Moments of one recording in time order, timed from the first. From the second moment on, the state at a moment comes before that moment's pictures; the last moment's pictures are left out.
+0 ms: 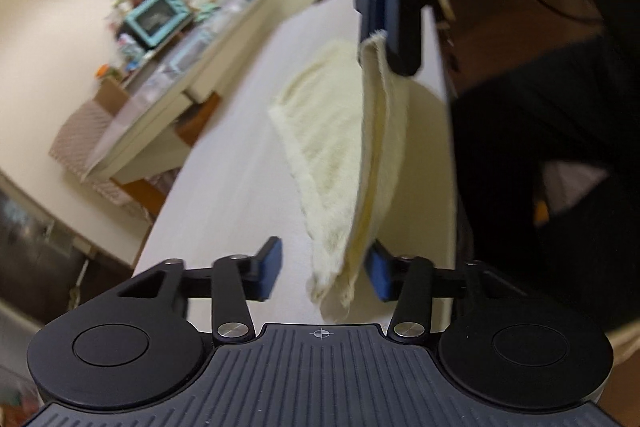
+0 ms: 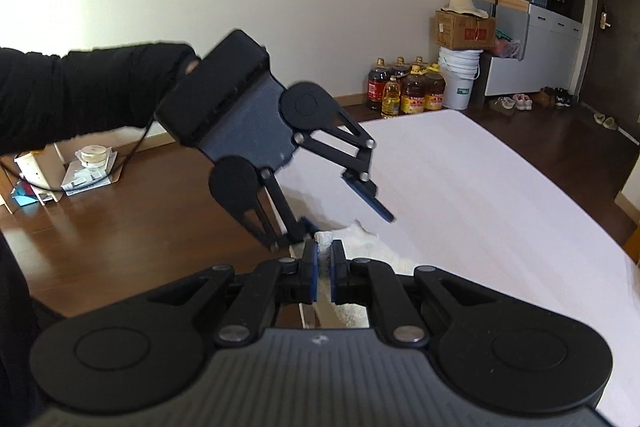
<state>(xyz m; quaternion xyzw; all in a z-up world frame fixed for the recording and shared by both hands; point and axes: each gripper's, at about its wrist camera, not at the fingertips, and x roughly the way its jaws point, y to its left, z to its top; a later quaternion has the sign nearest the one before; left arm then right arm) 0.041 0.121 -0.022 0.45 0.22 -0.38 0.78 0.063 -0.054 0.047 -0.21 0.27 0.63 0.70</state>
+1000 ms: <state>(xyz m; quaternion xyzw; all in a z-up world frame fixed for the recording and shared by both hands) 0.181 -0.016 0.031 0.52 0.24 -0.43 0.70 0.161 -0.211 0.012 0.10 0.29 0.45 0.84</state>
